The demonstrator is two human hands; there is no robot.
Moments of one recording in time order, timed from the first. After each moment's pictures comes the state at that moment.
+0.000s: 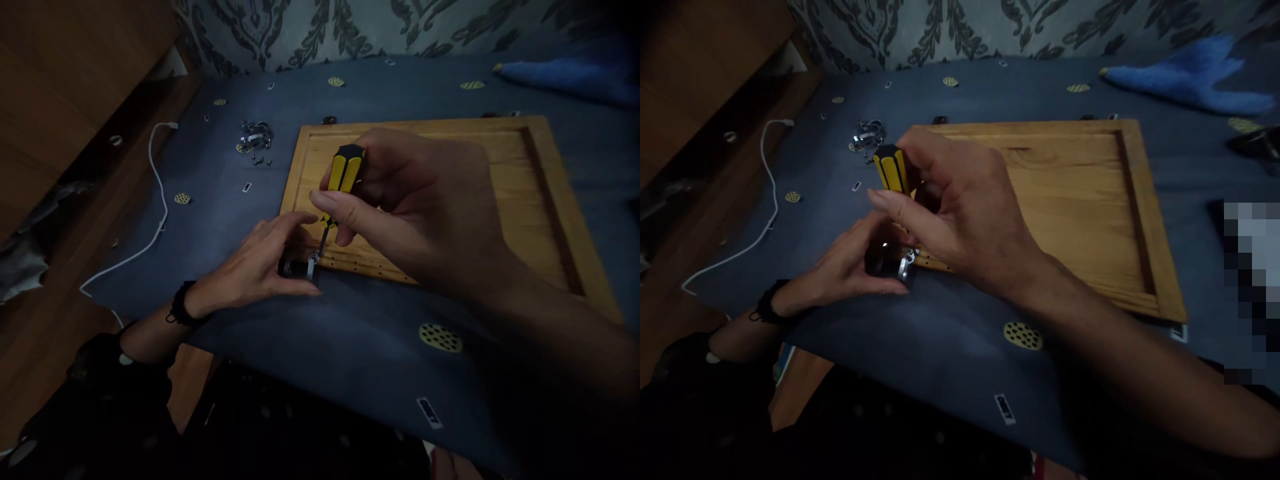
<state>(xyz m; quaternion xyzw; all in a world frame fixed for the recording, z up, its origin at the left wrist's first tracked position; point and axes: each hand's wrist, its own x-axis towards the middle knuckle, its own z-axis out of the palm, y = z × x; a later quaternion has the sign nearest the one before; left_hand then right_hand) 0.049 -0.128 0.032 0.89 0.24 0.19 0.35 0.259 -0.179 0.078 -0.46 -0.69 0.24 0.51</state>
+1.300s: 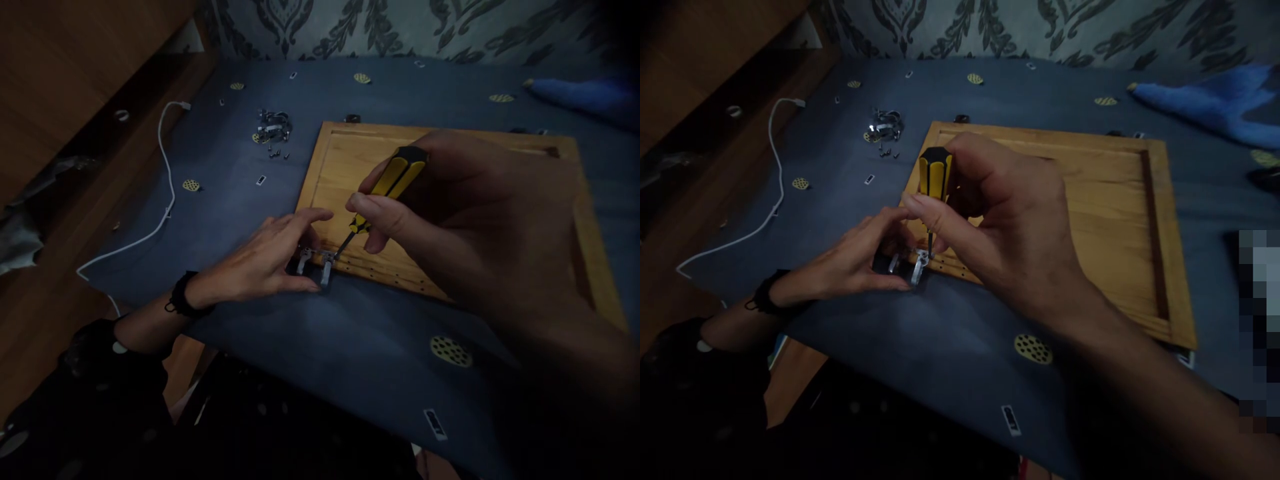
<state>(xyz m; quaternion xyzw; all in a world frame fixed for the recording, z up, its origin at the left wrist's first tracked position) 0.041 -0.123 0.029 0.87 0.24 0.17 0.39 0.256 -0.184 0.082 -0.49 -0.68 0.24 0.49</state>
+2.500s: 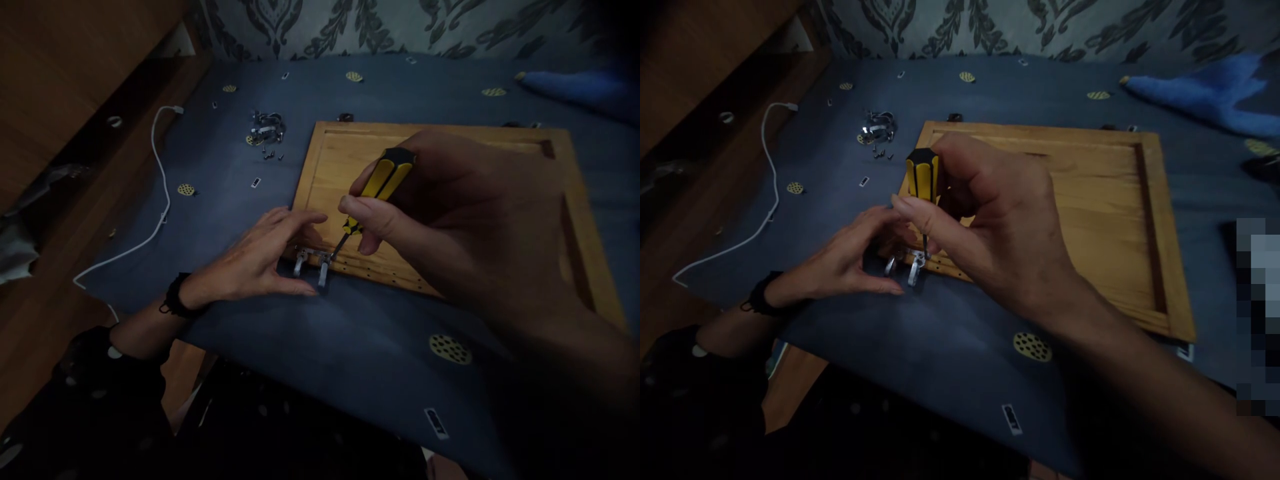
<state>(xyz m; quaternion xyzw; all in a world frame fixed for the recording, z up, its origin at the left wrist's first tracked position) 0.037 -0.116 0.031 0.89 0.18 0.21 0.36 0.259 -0.181 0.079 -0.49 -0.69 0.23 0.47</state>
